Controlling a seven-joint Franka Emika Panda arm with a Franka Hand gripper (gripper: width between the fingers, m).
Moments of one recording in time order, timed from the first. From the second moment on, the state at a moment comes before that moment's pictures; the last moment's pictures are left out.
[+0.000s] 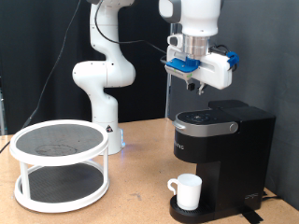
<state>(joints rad) -0.10 -0.04 0.26 -1.94 0.16 1.74 2.20</state>
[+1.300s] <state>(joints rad) -0.09 0.08 0.30 -1.94 0.04 1.79 2.27</state>
